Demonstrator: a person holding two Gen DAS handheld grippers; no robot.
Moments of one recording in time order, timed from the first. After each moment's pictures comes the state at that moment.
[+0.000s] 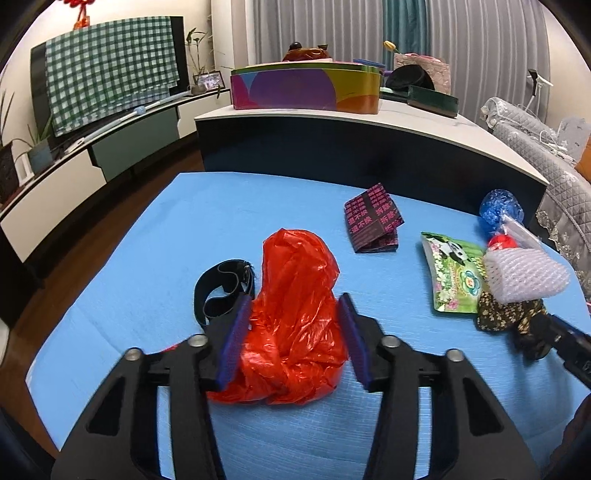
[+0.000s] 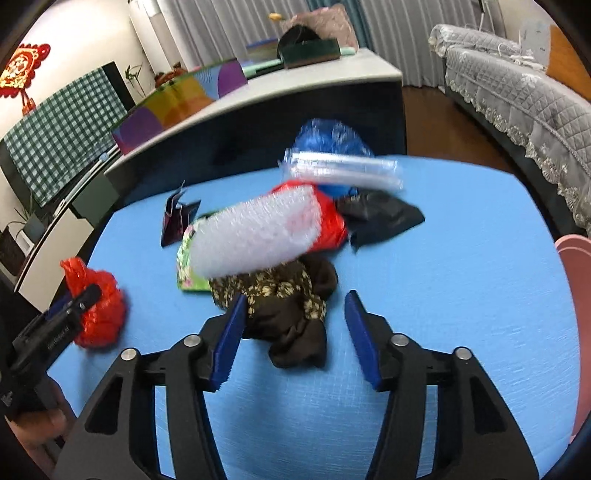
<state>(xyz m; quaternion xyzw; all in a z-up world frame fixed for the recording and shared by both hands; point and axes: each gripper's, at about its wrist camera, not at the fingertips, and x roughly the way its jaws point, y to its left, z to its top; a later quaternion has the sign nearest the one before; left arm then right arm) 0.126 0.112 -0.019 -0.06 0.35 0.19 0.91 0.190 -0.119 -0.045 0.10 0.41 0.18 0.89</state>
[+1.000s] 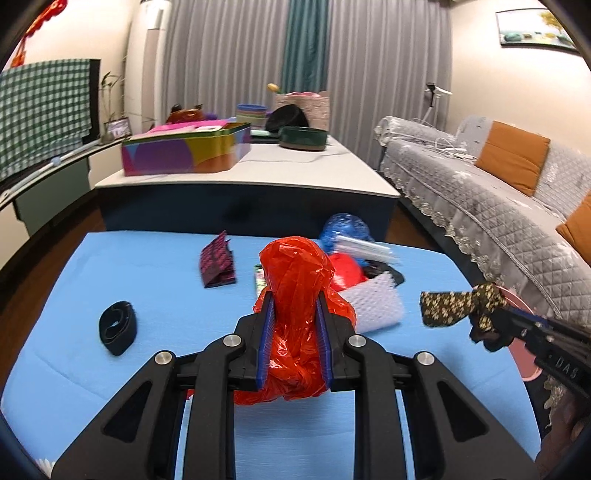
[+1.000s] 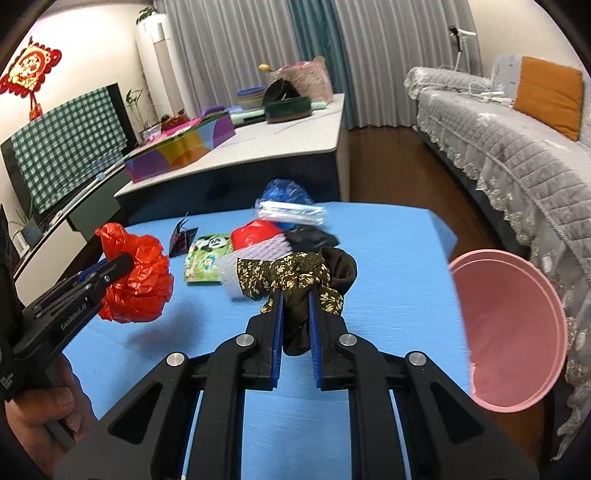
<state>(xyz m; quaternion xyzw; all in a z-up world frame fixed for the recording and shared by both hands) 0.090 0.017 0.028 -0.04 0.28 -0.01 0.96 0.097 -0.196 0.022 0.08 0.33 0.12 0.93</state>
